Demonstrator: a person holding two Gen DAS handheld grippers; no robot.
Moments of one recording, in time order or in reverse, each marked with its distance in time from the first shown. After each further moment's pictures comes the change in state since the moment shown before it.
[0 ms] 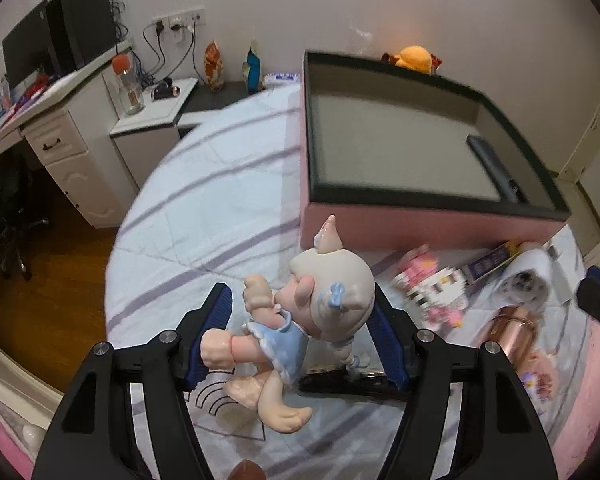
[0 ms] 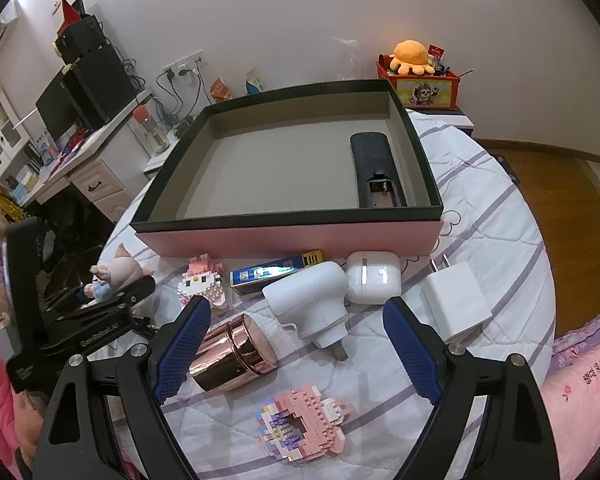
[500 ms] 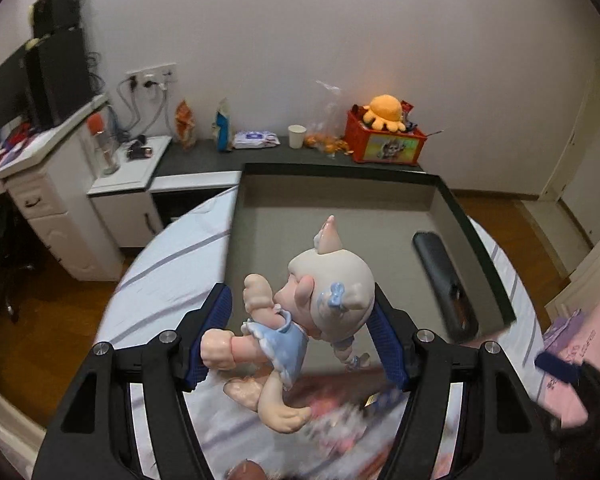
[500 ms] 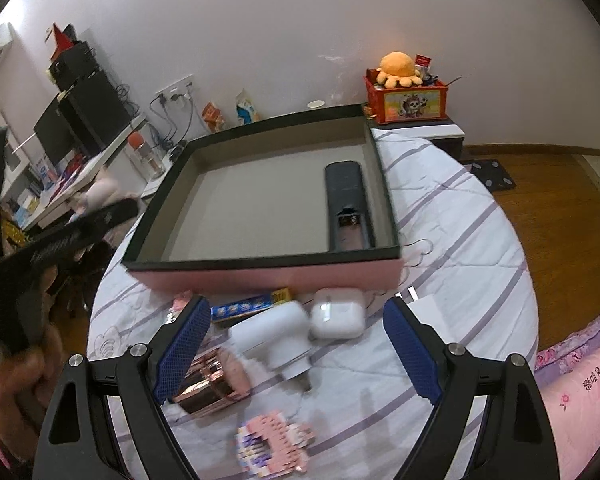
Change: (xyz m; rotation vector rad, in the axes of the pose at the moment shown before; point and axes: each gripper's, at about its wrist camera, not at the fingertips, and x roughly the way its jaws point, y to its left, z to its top) left arm -0.012 -0.055 0.099 0.037 -0.133 -0.072; right arm -0.010 -0.032 0.018 0.050 -0.059 0.005
